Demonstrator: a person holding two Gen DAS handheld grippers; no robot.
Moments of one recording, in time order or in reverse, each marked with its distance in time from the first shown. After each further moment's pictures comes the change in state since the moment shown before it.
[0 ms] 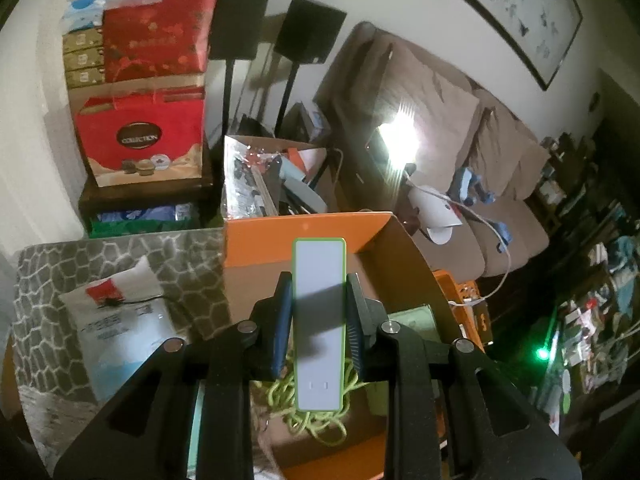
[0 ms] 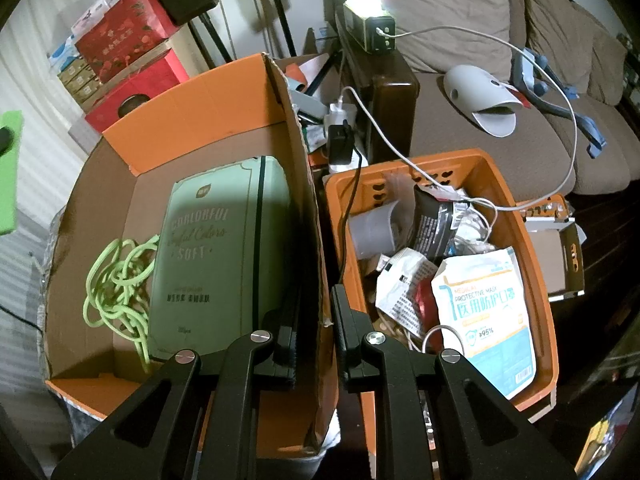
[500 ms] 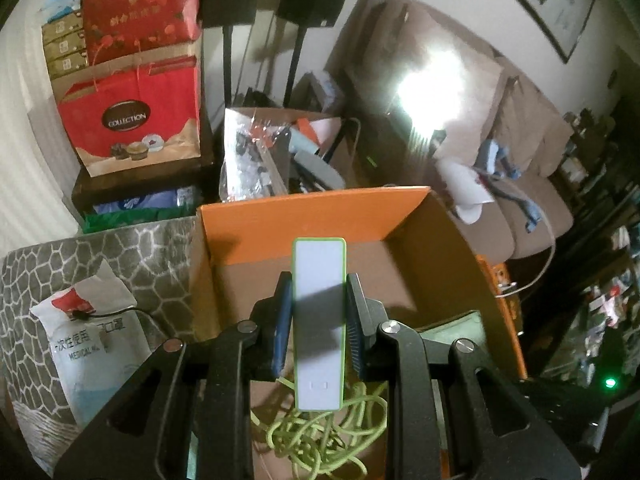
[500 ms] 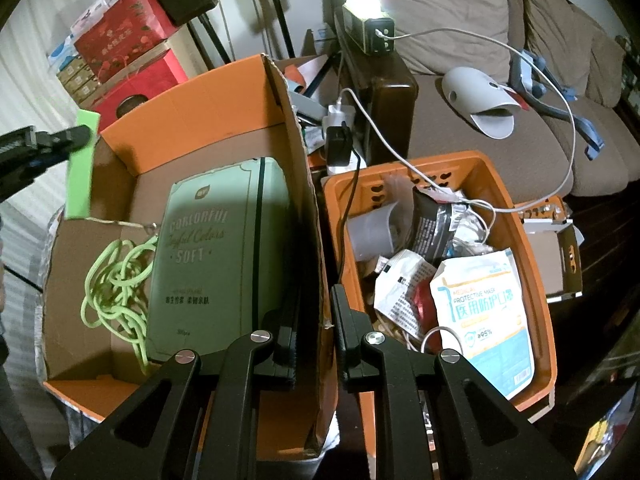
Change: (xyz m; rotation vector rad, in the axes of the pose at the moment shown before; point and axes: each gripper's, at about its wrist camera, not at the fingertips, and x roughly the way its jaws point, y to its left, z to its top) left arm 0.084 -0.004 -0.002 0.032 0.090 0.081; right arm 0.001 -0.001 0.003 -0.002 -0.002 -0.007
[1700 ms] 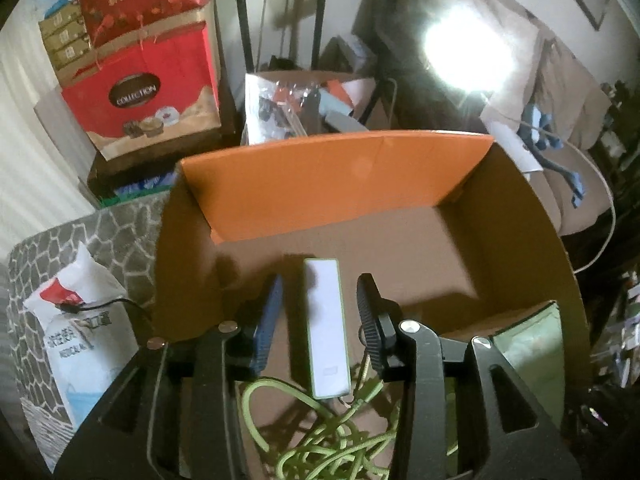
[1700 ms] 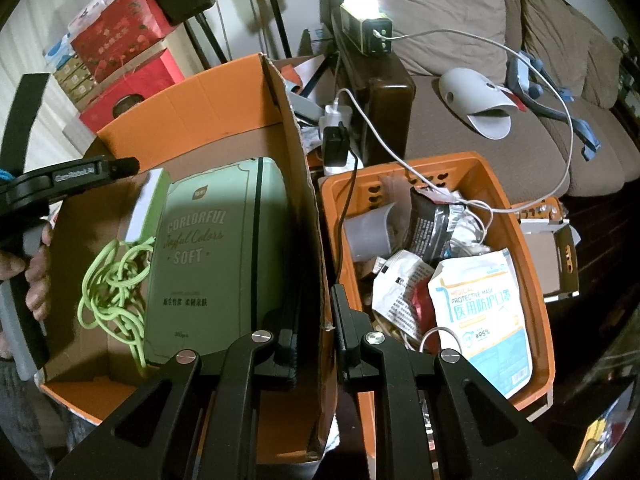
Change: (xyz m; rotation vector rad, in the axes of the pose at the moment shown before) left arm 0.056 -0.005 -0.015 0.034 0.092 0.148; right arm 0.002 -0.002 -0.001 -0.003 -0.005 -0.016
